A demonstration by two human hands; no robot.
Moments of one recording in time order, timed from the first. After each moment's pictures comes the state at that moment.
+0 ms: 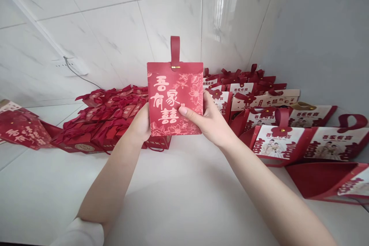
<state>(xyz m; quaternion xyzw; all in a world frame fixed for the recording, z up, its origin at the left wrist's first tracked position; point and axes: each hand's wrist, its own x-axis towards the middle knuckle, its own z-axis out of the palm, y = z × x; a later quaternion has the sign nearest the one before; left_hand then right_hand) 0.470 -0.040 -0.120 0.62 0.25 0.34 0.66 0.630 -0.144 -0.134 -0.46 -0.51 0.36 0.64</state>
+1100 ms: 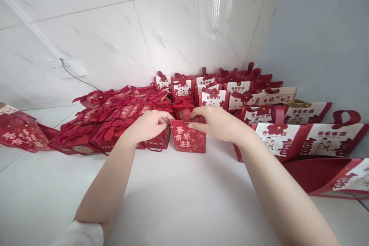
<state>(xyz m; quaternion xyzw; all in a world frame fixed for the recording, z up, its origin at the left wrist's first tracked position) 0.455 -0.039 -0.112 0.91 0.33 0.10 0.22 0.675 -0.148 -0.128 -0.63 -0.71 0.15 0.27</state>
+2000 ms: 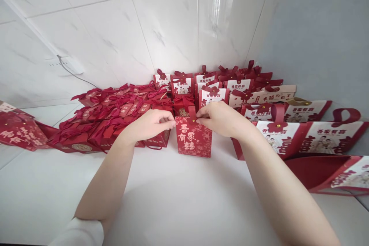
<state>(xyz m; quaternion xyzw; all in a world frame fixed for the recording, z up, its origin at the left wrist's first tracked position) 0.456 -0.043 -0.110 0.91 0.29 0.05 0.30 0.678 -0.151 -0.122 -0.66 -0.69 0.19 0.24</state>
